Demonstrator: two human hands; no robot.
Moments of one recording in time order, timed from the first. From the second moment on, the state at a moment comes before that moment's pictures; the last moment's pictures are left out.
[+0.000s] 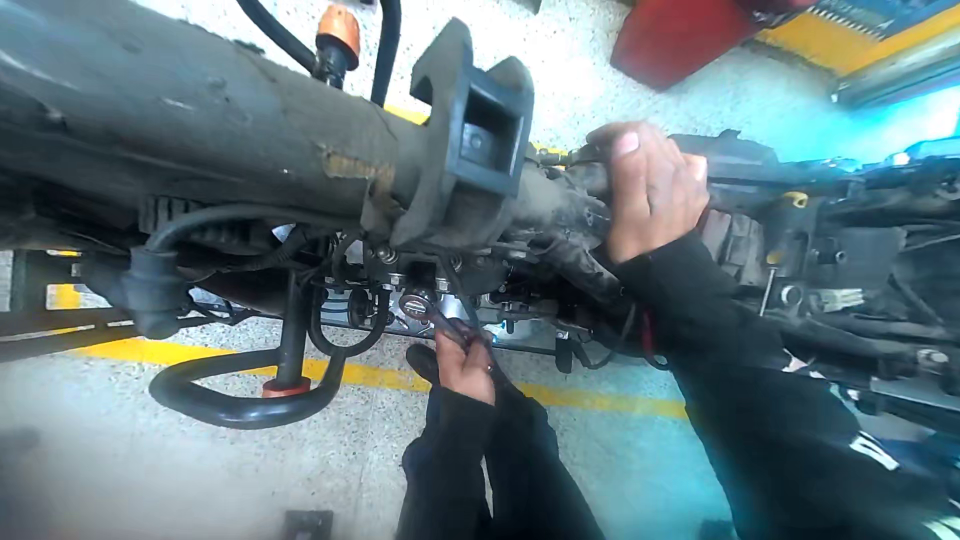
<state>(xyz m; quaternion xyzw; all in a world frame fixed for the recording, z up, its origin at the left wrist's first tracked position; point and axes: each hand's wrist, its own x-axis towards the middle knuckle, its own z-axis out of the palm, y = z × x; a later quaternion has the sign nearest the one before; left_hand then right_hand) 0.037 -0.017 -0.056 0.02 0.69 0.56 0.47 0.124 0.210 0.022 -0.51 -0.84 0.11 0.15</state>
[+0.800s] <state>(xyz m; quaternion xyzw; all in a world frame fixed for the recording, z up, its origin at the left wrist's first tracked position) 0.014 -0.013 -0.058 0.00 0.63 0.53 0.57 0.131 0.215 0.017 -0.47 -0.86 0.14 0.16</state>
